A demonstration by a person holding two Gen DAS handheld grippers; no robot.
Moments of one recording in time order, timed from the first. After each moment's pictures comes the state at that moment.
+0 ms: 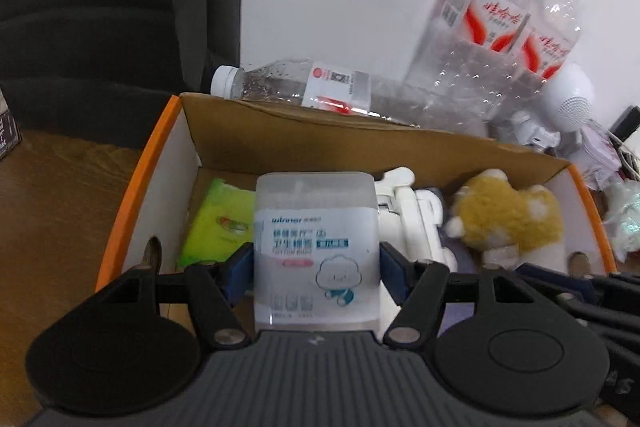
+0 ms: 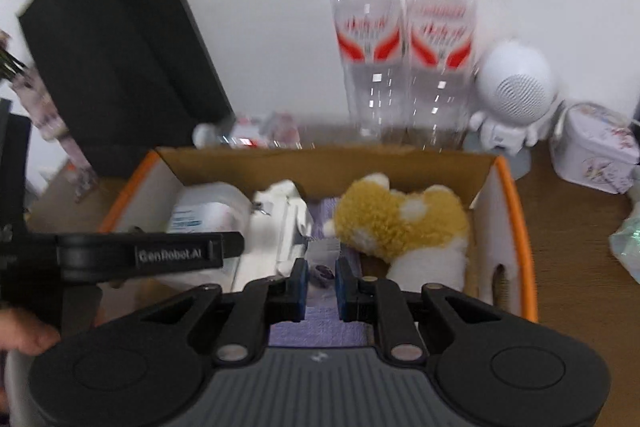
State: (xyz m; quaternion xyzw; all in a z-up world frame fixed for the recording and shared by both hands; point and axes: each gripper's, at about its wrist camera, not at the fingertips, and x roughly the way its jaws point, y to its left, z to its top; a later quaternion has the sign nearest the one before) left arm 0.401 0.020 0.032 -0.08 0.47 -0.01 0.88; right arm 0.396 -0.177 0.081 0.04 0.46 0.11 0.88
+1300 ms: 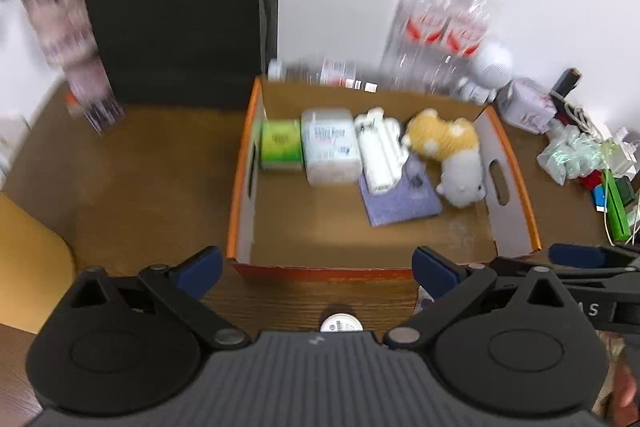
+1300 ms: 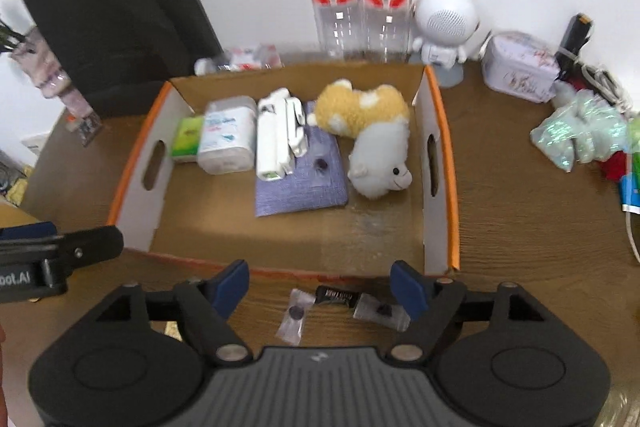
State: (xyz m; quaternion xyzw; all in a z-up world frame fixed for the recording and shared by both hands) left arm 0.231 0.033 0.173 -0.03 0.46 -0.01 0.89; right arm 0.274 -0.185 0.166 0.05 0.52 0.05 0.85
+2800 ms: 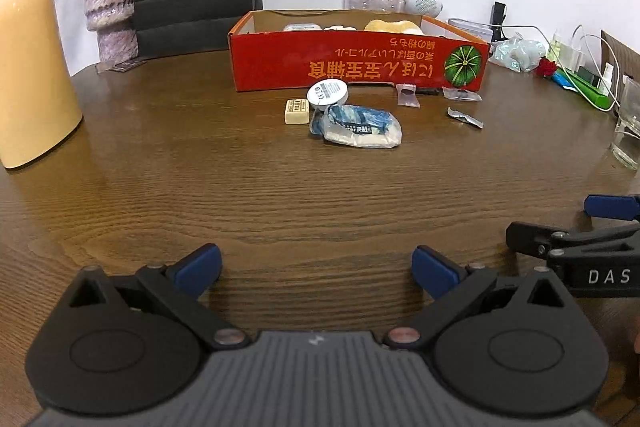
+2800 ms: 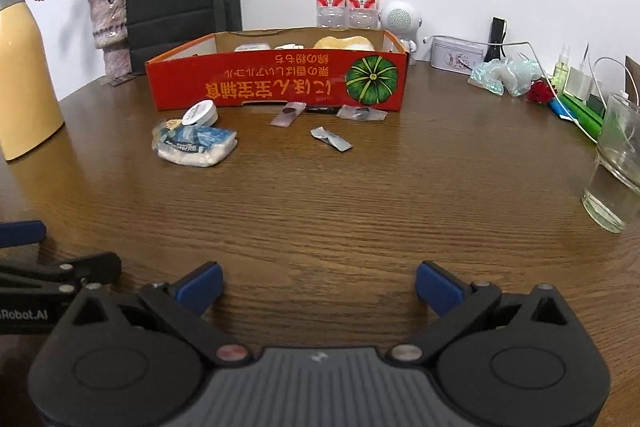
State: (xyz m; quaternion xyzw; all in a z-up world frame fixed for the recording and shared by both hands) left arm -0.020 0.011 -0.020 0.01 0.34 -0.03 0.94; right arm 0.008 -0.167 0.008 0.00 0.34 0.02 0.94
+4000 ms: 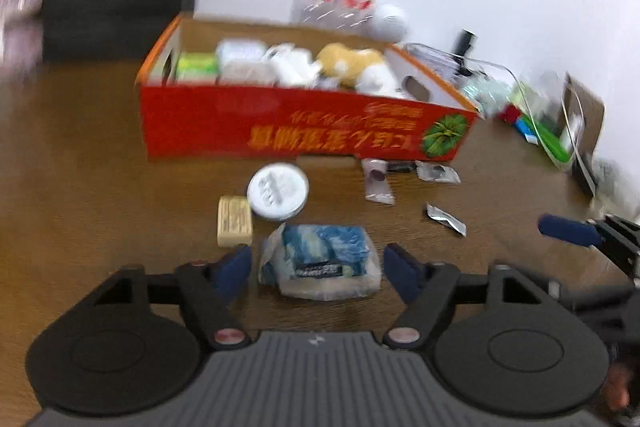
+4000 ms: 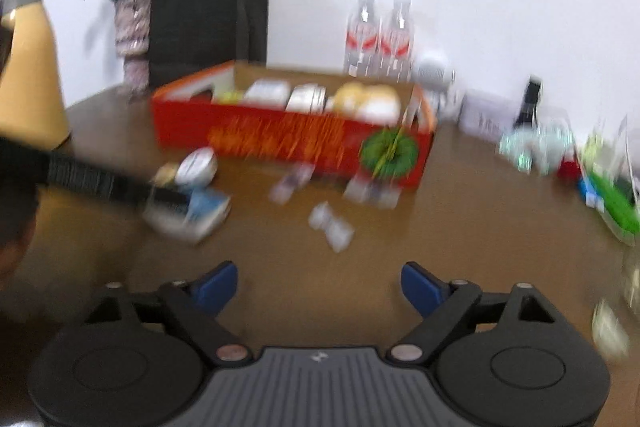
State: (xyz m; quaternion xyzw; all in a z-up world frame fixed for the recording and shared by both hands) left arm 0.117 0.035 -0.002 -0.09 0.37 -0.15 0.91; right arm 0.080 -0.185 0.044 -0.06 0.29 0.07 0.95
